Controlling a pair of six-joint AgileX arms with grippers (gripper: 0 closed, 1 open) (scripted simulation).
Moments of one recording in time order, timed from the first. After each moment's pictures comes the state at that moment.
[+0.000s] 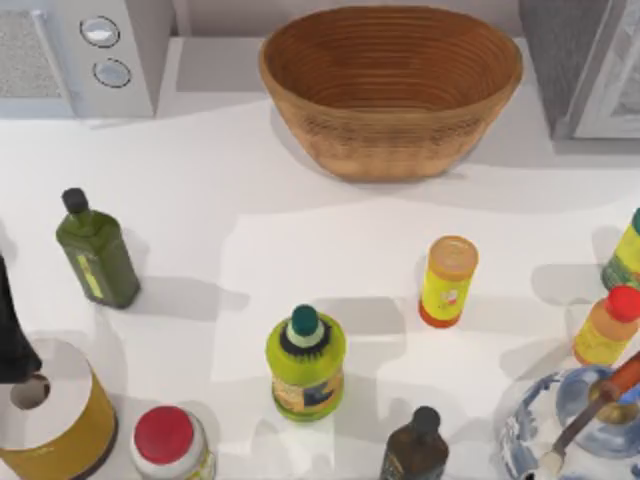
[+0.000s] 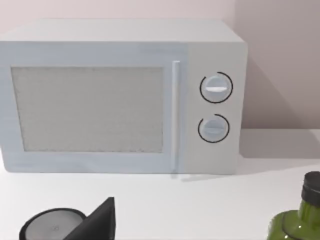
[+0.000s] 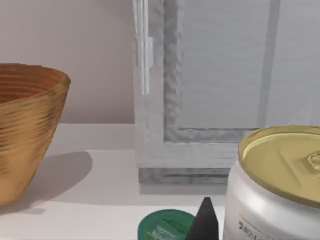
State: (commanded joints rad) left arm 0.00 0.00 0.00 0.00 0.00 0.00; right arm 0.00 0.00 0.00 0.00 0.00 0.00
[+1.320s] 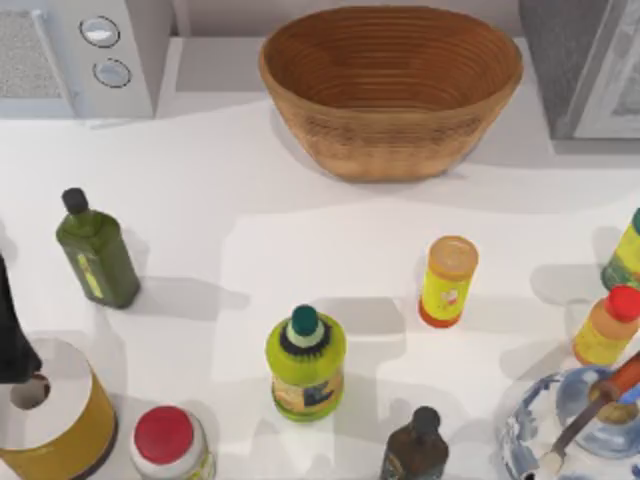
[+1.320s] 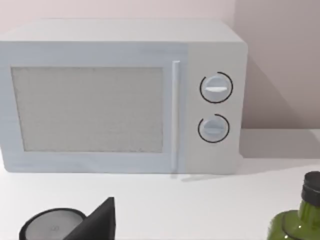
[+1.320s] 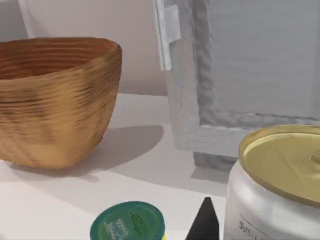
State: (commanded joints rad) left arm 0.00 0.00 0.00 0.00 0.00 0.00; right arm -0.78 1.48 0.29 1.06 -1.20 0.00
